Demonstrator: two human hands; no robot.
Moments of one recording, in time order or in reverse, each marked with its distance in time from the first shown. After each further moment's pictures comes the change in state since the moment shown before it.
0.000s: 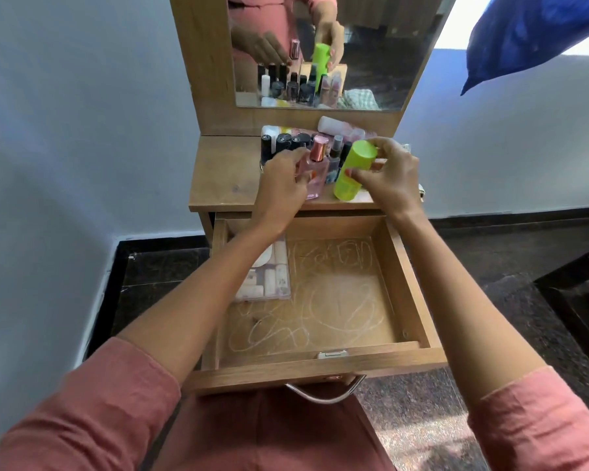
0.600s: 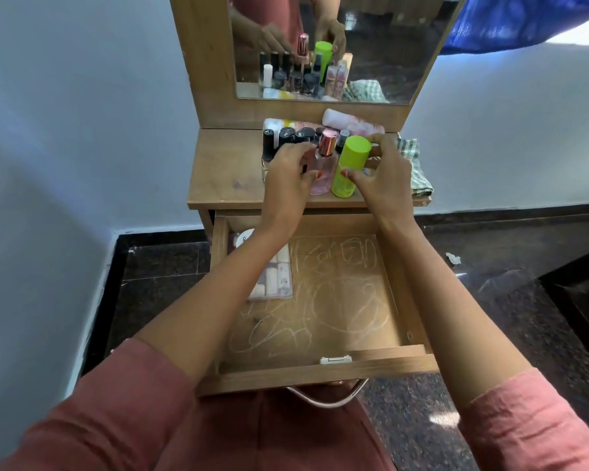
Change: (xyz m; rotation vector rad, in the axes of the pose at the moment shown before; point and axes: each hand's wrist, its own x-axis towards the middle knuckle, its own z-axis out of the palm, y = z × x) left_hand 0.003 -0.009 0.015 -0.113 0.118 -0.018; right_hand 0.000 0.007 0.022 -0.015 0.020 -0.055
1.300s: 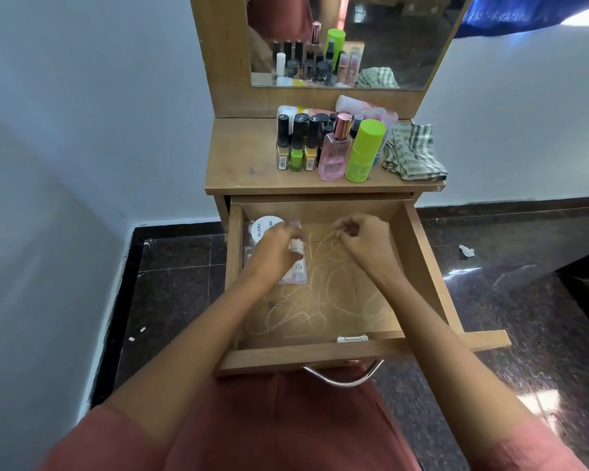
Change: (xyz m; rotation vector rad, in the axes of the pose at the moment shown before) left_hand -0.088 -0.051 -0.028 0.276 -0.539 -0.238; right_hand -0.086 0.022 0.035 0.025 -0.273 0.217
